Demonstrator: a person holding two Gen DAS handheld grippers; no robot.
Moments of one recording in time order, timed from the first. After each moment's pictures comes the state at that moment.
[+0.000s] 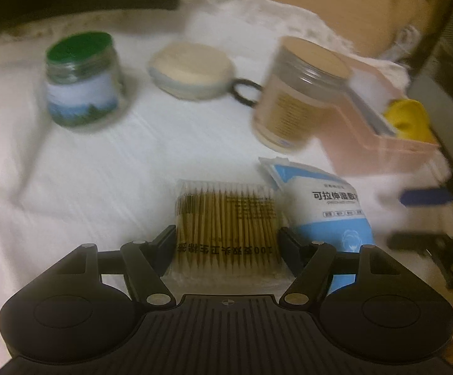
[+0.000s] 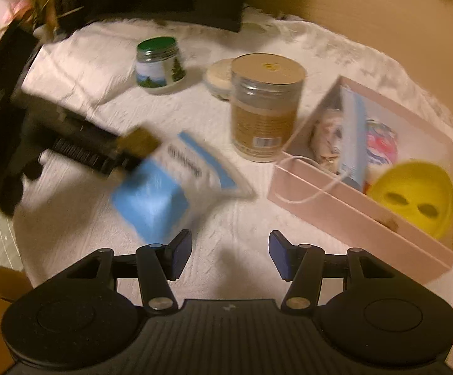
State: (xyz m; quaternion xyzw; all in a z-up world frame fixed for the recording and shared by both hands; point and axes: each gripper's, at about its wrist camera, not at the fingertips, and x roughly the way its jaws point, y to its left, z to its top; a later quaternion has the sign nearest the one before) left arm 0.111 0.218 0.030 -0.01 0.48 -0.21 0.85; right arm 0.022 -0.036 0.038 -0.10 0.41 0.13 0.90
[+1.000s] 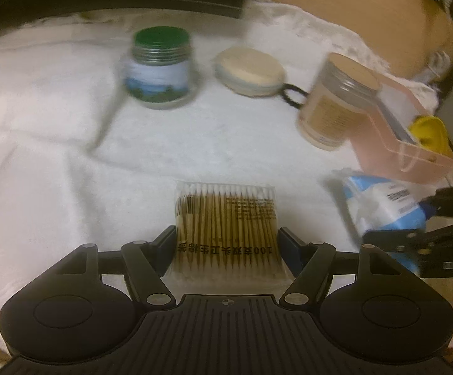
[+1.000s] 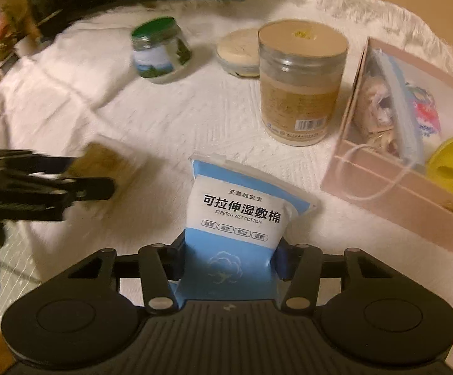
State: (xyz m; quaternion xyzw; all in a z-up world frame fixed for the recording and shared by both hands) left arm 0.074 0.248 0.045 -0.02 0.48 -0.12 0.87; right arm 0.050 -0.003 0.024 -0.03 0.48 0.13 0.87
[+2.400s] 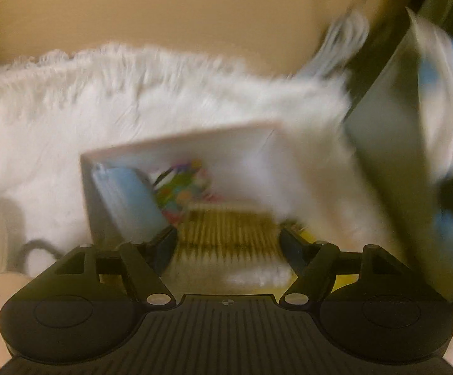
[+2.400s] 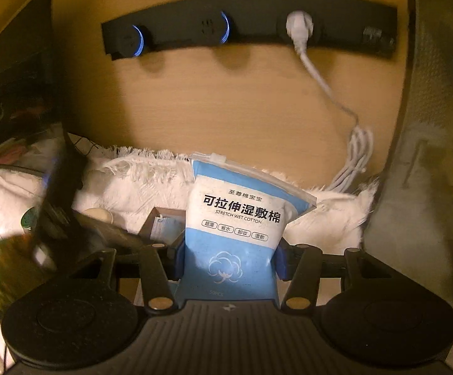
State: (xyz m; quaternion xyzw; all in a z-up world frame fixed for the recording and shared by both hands) left arm 0.245 -0.026 0.061 0.06 0.49 -0.30 0.81; right arm 0.051 -0.204 0.151 0.03 0.29 -0.04 0.95
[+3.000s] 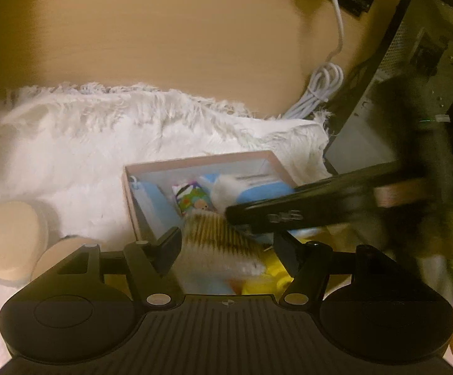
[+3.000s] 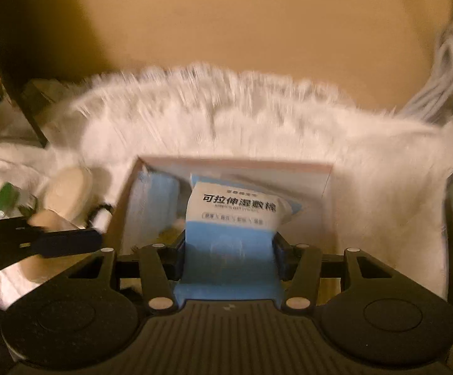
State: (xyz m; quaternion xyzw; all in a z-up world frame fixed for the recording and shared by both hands) left arm 0.211 0.033 0.108 -0.01 0.43 -0.32 0.85; right arm 0.177 -0.198 0.058 0.08 0.45 -0.01 0.89
